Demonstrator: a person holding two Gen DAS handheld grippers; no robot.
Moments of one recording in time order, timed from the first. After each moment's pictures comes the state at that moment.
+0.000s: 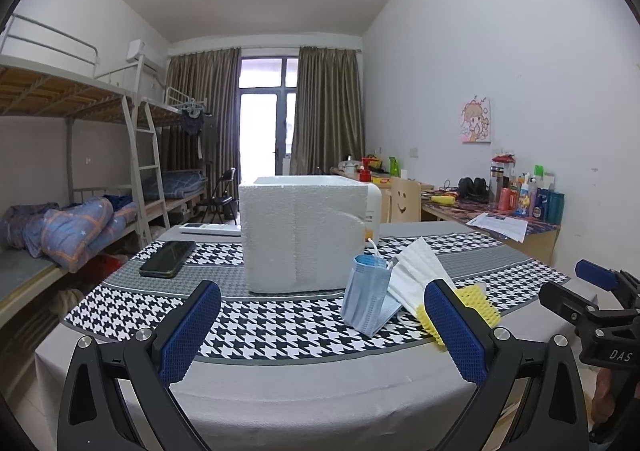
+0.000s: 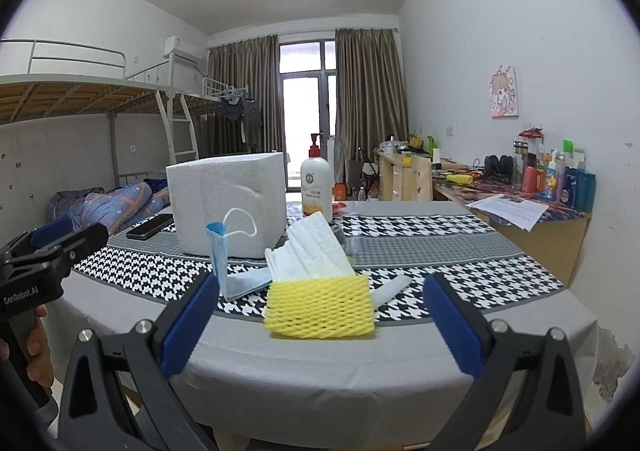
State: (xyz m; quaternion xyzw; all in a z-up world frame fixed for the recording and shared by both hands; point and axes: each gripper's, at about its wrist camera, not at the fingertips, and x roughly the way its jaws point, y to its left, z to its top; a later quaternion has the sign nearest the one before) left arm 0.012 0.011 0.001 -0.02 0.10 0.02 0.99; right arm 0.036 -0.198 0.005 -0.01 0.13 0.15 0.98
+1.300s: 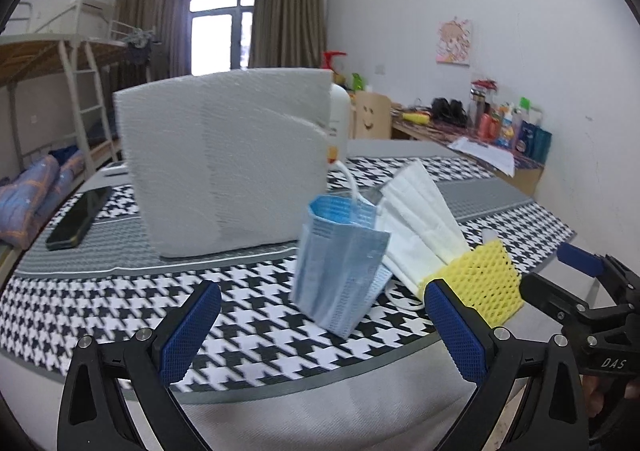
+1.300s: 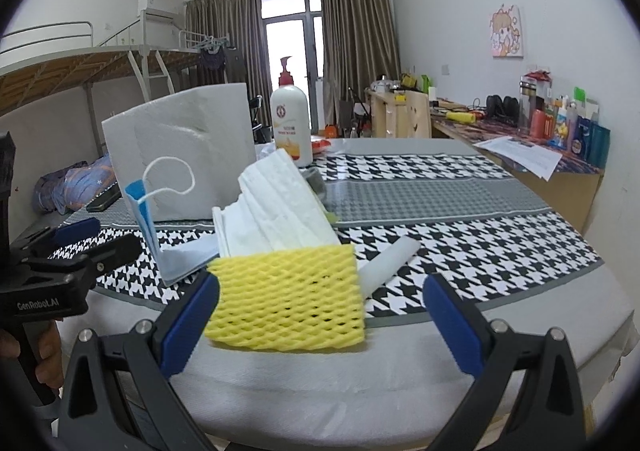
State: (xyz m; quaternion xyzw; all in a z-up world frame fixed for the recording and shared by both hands) left arm 0.145 -0.007 -0.039 -0.01 0.27 -0.06 0.96; right arm 0.128 -0.197 -0.031 0.00 0.25 0.14 0.96
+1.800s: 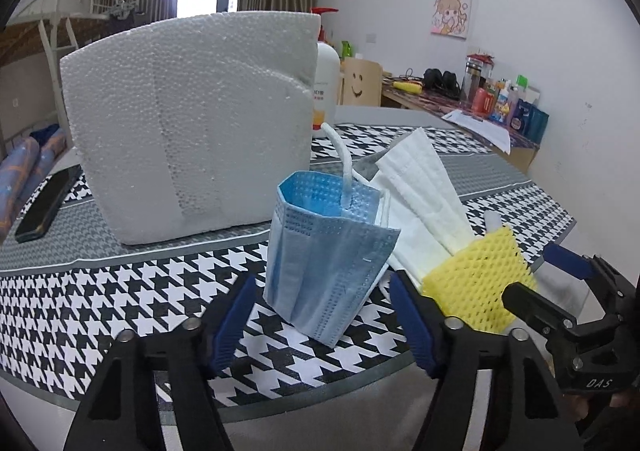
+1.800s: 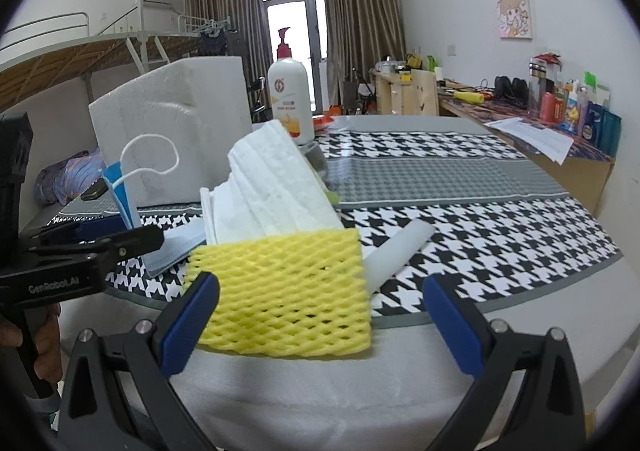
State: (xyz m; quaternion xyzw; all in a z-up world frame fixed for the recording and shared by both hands) left arm 0.181 -0.015 -0.054 -0.02 0.33 -0.08 0.94; right arm 0.148 -0.191 -0.045 0.00 0.29 0.15 0.95
